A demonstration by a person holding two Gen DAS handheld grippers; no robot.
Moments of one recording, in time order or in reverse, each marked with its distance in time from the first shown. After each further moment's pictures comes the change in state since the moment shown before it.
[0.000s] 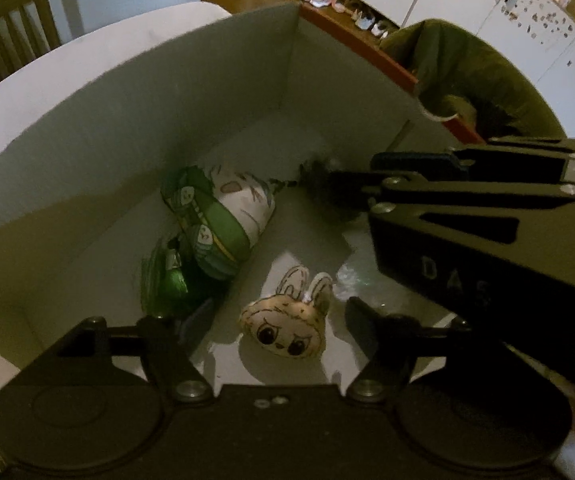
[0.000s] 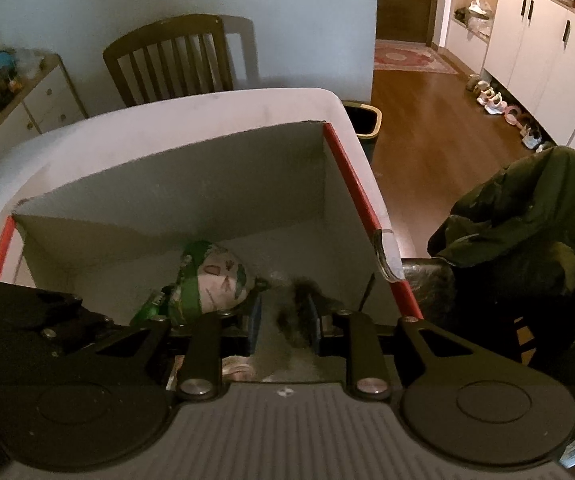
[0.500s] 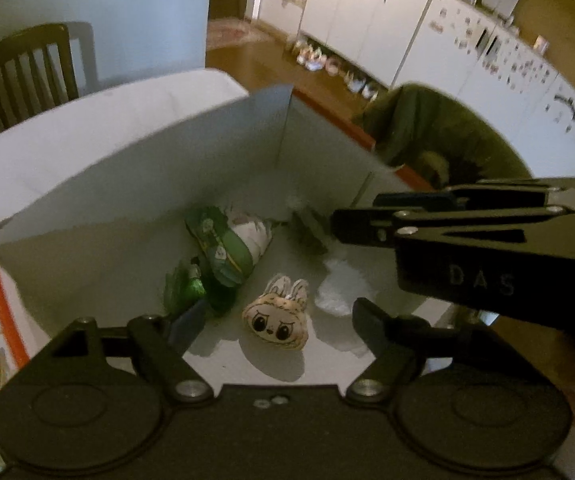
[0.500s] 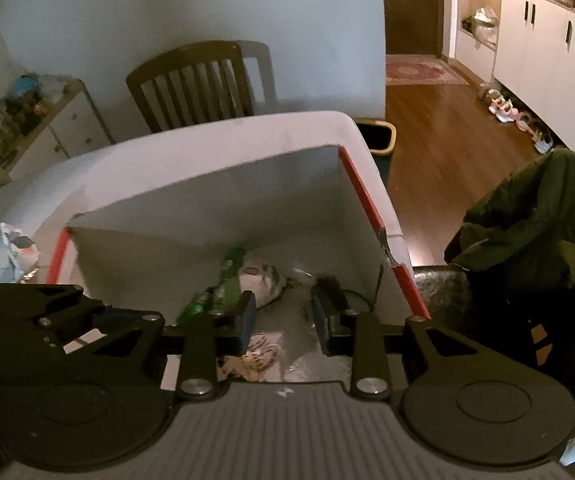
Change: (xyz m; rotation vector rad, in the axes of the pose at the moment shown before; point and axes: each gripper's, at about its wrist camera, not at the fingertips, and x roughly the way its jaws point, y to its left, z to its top) left arm -0.062 -0.002 -0.031 -0.018 -0.212 -0.021; right arm -0.050 0.006 -0.008 0.022 -0.069 0.073
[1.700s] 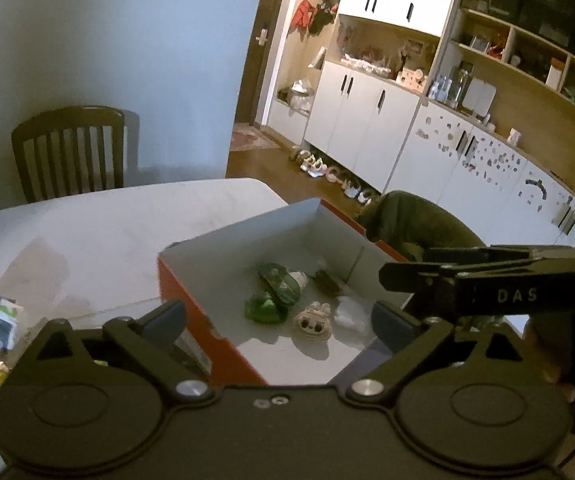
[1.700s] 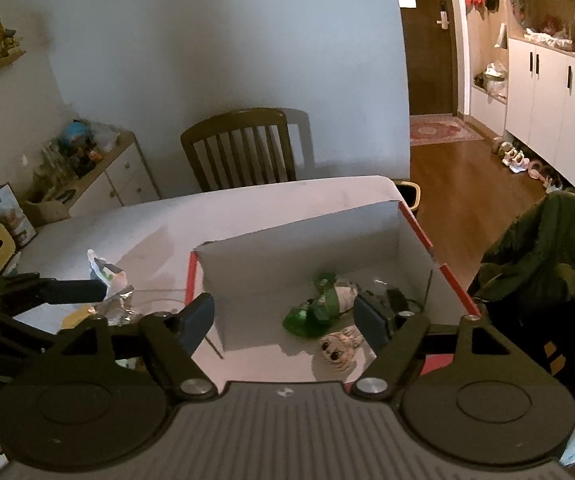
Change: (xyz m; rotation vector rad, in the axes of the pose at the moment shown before) left arm -0.168 0.057 -0.071 -0.038 -0.340 -0.015; right arm -0.118 0.081 -0.044 -0.008 -0.199 0.063
